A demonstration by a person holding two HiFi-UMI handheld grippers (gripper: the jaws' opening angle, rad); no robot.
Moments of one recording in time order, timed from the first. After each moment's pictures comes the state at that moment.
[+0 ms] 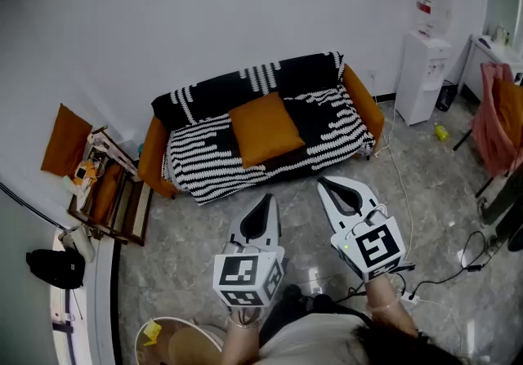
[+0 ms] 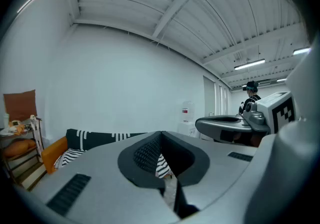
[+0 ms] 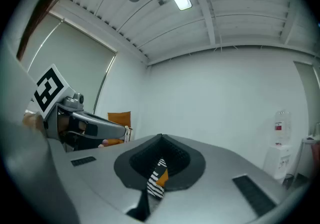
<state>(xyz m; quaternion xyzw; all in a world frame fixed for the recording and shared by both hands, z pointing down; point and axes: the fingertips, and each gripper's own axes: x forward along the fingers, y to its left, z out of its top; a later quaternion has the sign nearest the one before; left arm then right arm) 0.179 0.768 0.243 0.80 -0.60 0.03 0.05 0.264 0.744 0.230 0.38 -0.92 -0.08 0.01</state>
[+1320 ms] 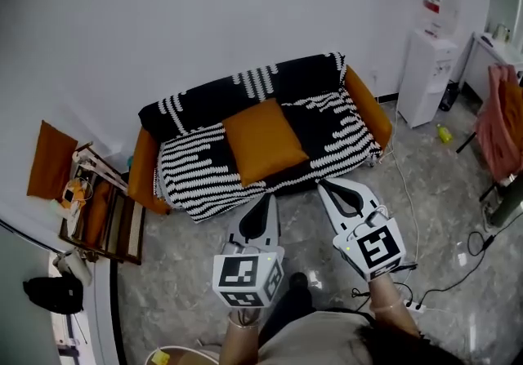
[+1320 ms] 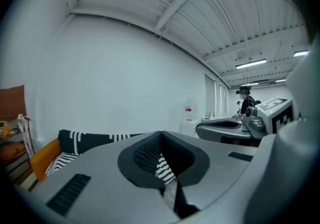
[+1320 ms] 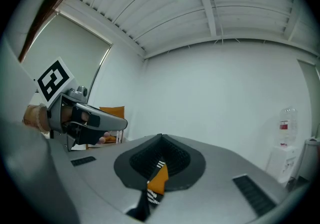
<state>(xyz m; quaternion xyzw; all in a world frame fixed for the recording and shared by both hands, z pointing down) 0.114 0.582 0.258 0.81 -0.58 0.03 0.06 0.200 0.563 0.258 0.39 -0.92 -0.09 0.03</state>
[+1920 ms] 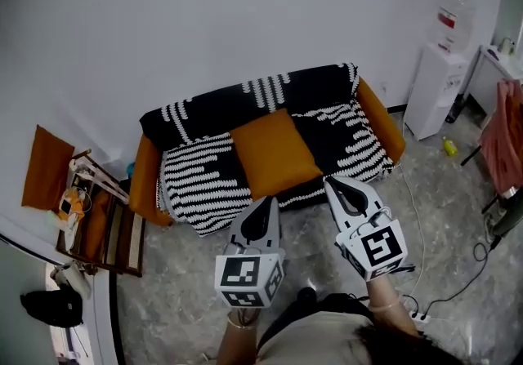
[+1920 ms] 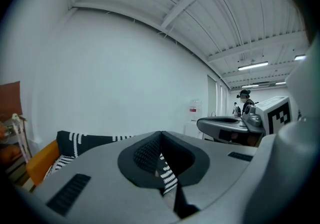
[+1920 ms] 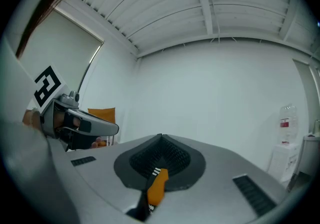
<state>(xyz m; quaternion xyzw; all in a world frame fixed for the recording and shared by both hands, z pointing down) 0.008 0.481 0.258 0.81 -0.58 0.03 0.07 0.107 0.453 0.247 0.43 -0.90 -0.07 0.01</state>
